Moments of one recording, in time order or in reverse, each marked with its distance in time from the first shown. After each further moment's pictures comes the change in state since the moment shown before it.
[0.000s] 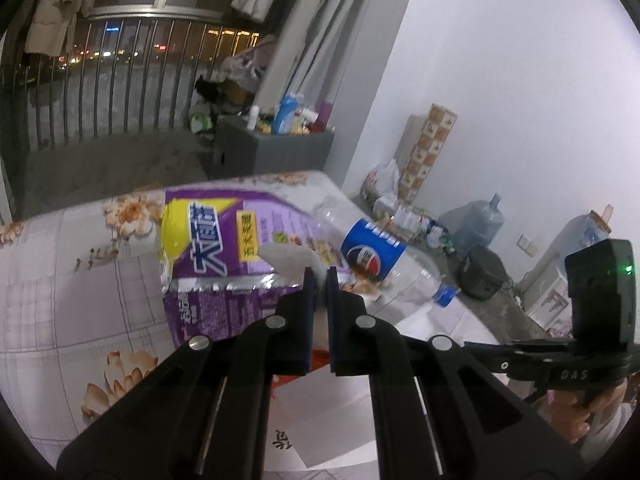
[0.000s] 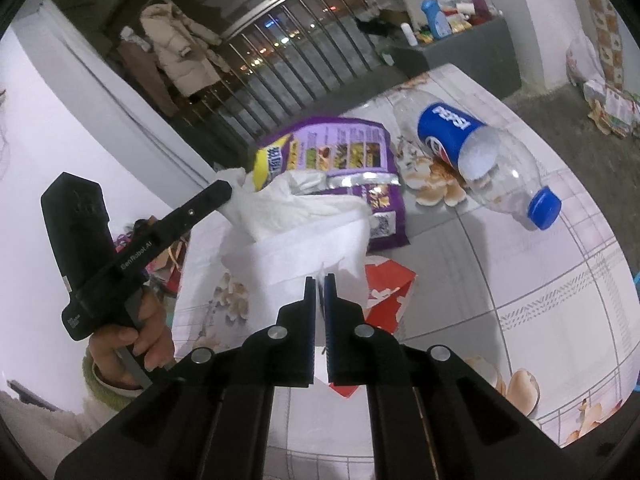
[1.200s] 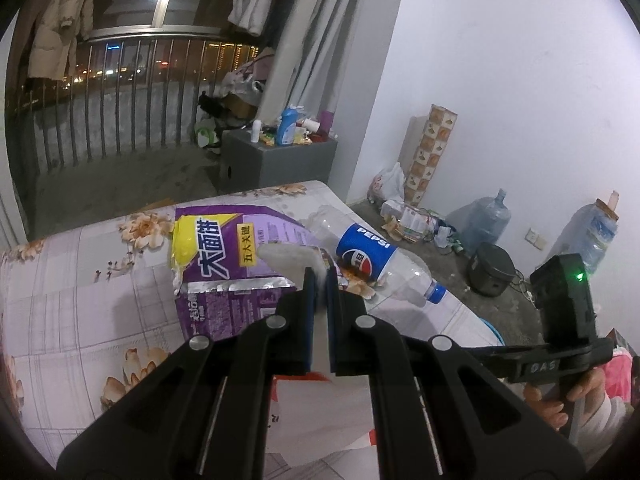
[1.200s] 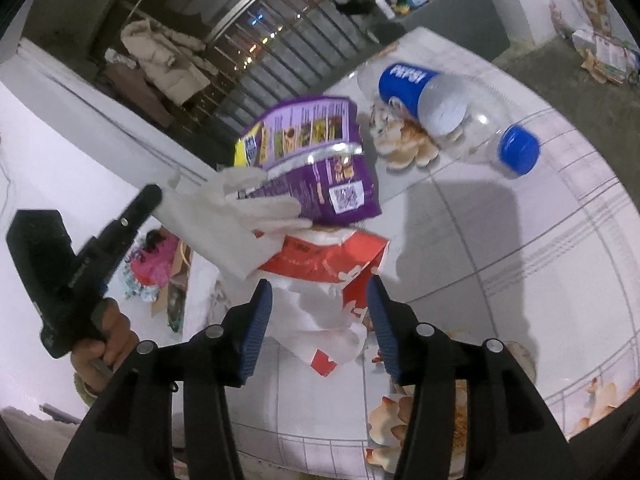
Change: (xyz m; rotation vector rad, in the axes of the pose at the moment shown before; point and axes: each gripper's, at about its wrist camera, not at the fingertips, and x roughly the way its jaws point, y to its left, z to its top) left arm -0.025 -0.023 0.001 0.053 -0.010 0.053; right arm 0.014 -0.045 -0.014 0.128 0.067 0.060
